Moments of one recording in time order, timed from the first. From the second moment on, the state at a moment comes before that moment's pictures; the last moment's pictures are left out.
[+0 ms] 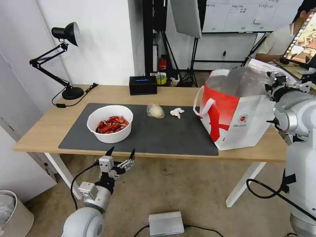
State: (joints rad) left arm 1.54 -1.31 -0.45 -2.14 -0.33 0.09 0.02; right arm -0.69 1.12 0.72 1.96 1.67 -0.12 0.91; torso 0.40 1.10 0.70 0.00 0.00
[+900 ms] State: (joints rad) left arm 1.55 -1.32 -0.46 -2.14 -0.33 0.07 0.01; right arm -1.11 1.11 0.64 2.26 1.05 -0.21 0.19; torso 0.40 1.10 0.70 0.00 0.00
